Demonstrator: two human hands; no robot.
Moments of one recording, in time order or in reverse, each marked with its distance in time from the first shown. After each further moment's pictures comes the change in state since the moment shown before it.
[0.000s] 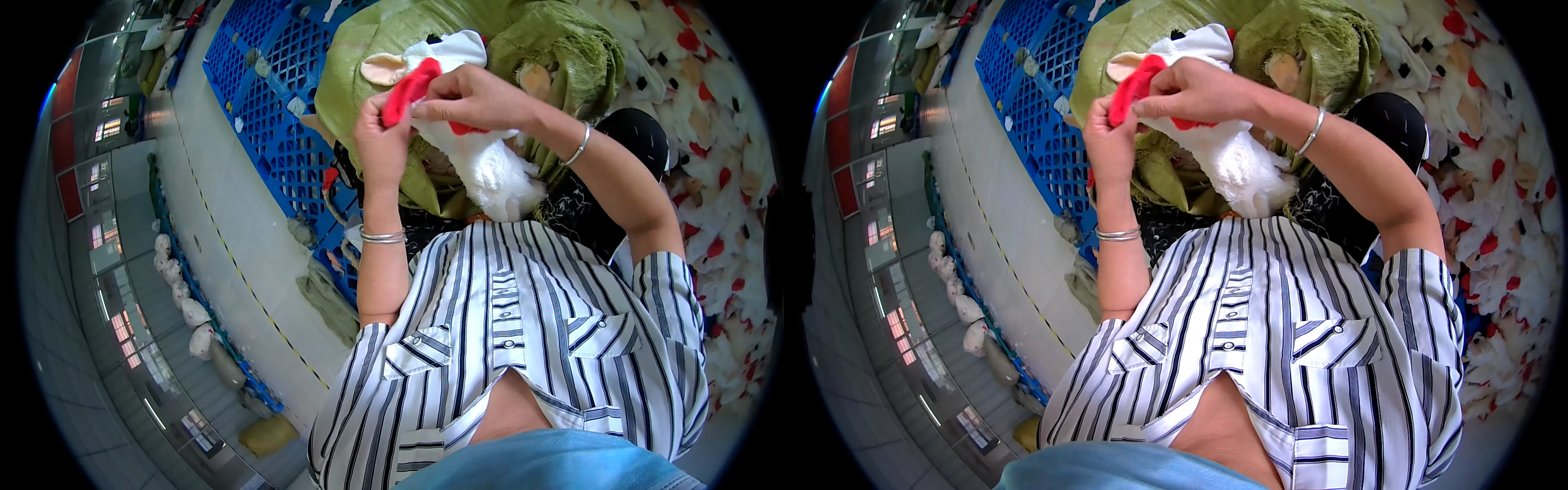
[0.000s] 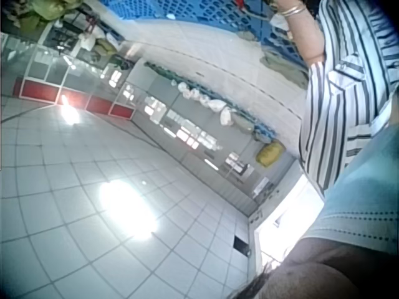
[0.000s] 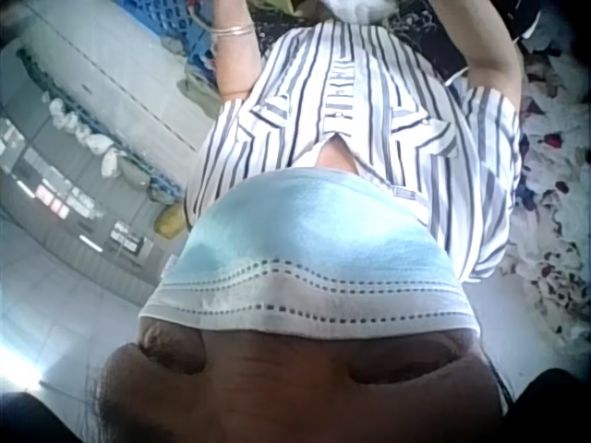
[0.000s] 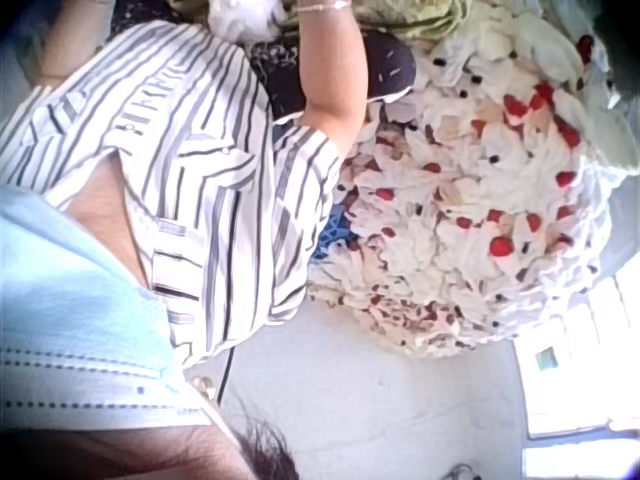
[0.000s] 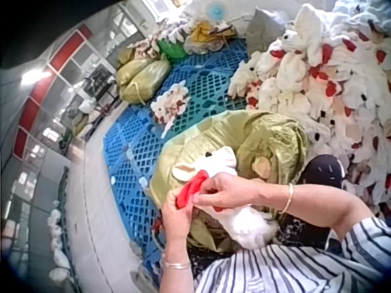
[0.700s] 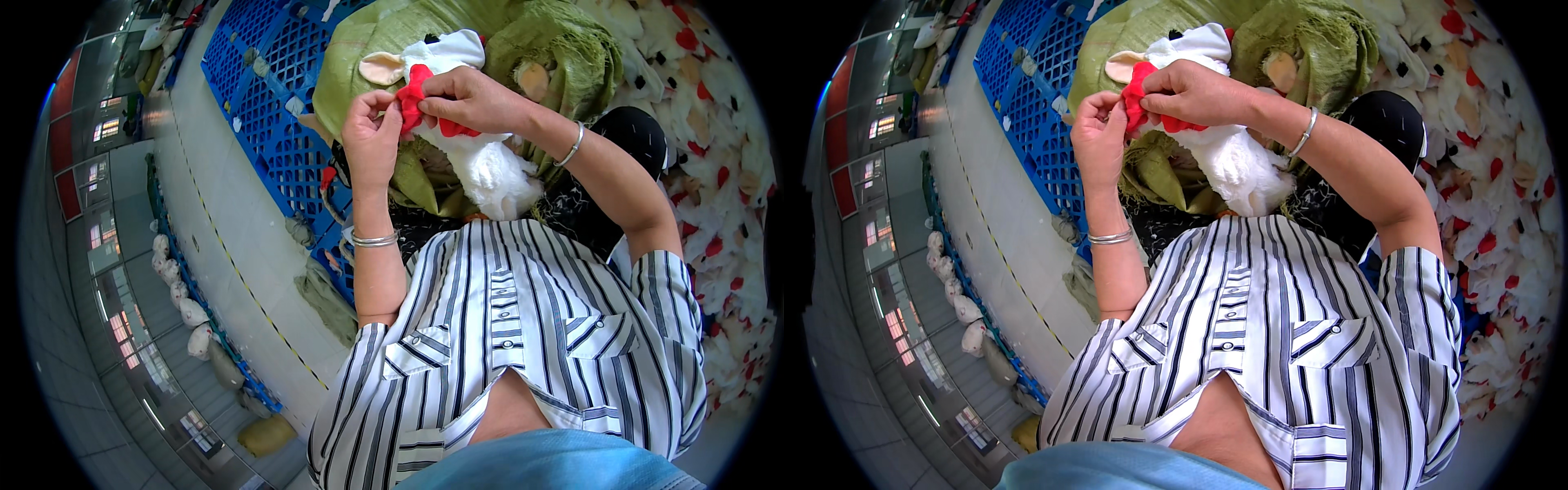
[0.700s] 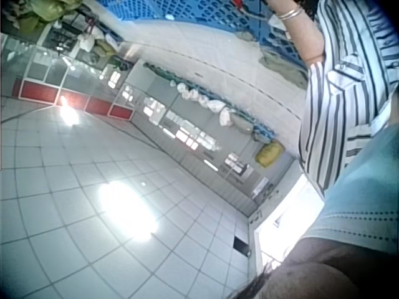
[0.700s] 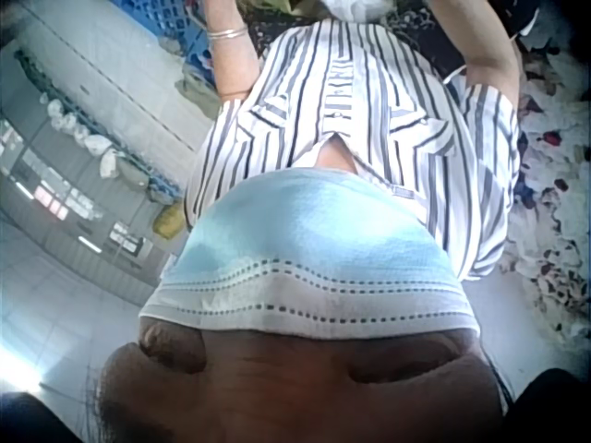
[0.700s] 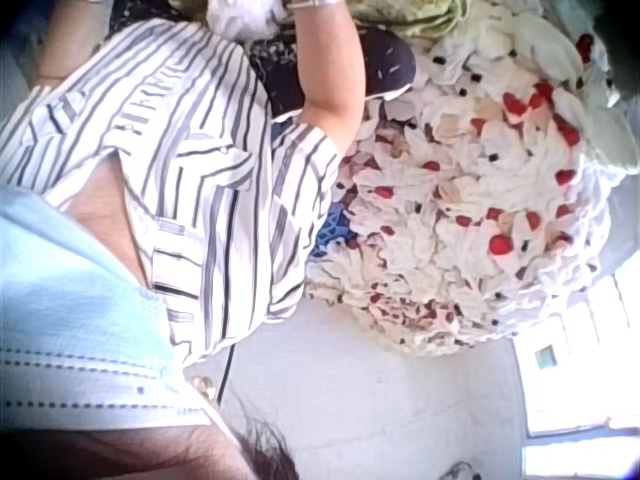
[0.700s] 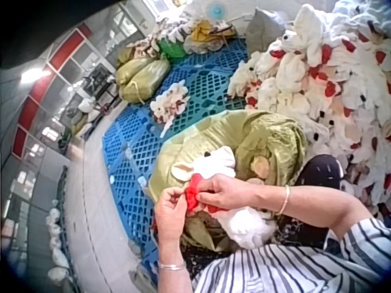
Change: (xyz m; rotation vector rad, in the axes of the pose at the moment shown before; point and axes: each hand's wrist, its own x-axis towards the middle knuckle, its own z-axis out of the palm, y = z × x) left_hand 0.000 0.025 -0.009 -0.084 -0.027 -0.084; right_hand 0.003 0.003 0.010 0.154 0.018 -0.146
